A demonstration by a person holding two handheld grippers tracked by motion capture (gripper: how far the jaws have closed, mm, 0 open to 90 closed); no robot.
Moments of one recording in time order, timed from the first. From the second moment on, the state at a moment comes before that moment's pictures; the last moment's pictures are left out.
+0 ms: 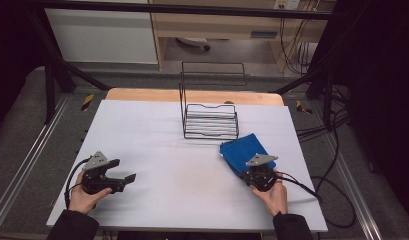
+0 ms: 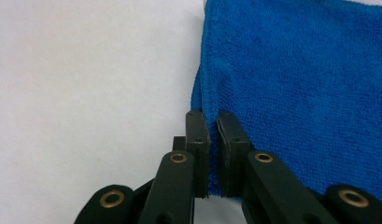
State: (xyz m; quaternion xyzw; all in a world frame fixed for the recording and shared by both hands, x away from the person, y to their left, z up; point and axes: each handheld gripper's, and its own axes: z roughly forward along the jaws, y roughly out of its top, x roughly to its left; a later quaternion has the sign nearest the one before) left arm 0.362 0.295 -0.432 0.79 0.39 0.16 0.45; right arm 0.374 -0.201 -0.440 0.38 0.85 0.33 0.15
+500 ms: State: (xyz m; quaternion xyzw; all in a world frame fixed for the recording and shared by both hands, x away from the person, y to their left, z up) left arm 0.362 0.296 -0.432 0.79 0.39 0.16 0.44; right arm 0.361 -0.156 -0.420 0.36 0.84 0.41 0.06
